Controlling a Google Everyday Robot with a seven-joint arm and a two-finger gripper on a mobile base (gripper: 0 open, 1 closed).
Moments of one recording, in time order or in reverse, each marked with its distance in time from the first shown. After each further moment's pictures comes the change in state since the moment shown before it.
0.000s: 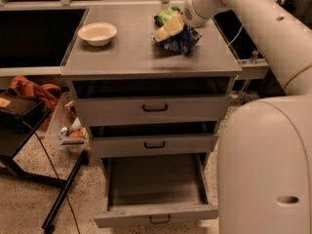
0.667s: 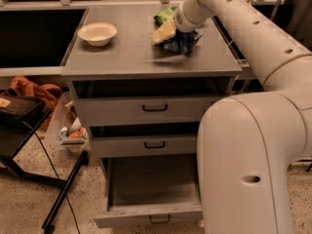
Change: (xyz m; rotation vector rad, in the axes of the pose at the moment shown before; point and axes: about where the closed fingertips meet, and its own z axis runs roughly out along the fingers) arm 0.005 0.002 0.043 0.012 0.061 0.103
